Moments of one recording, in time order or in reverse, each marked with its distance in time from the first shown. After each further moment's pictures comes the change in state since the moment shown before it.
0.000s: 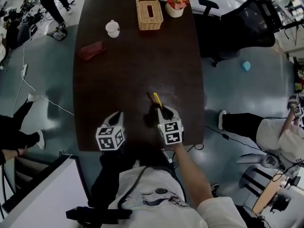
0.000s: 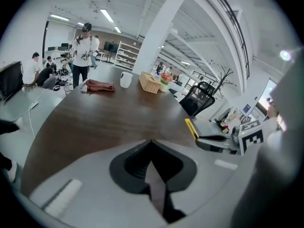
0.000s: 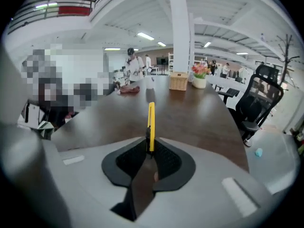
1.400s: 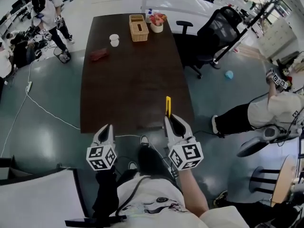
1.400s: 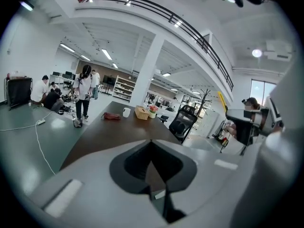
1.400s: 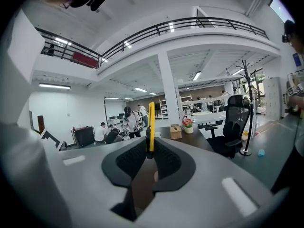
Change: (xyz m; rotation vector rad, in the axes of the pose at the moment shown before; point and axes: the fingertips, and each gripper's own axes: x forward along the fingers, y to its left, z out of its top) left arm -0.217 -0.042 -0.066 0.097 -0.390 -0.023; right arm -0.312 0.108 0.035 0.141 -0.600 -0.054
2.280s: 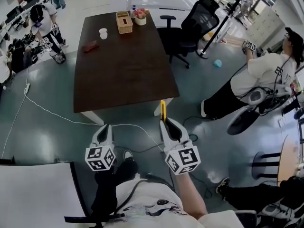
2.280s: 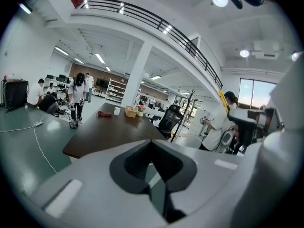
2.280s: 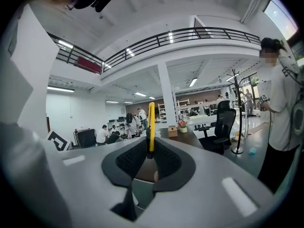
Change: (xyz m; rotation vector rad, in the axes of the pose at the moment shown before) left arm -0.121 -0.085 -0.067 0.050 -0.031 -0.075; right arm -0.182 0.044 -0.034 -0.006 -0.056 -0.019
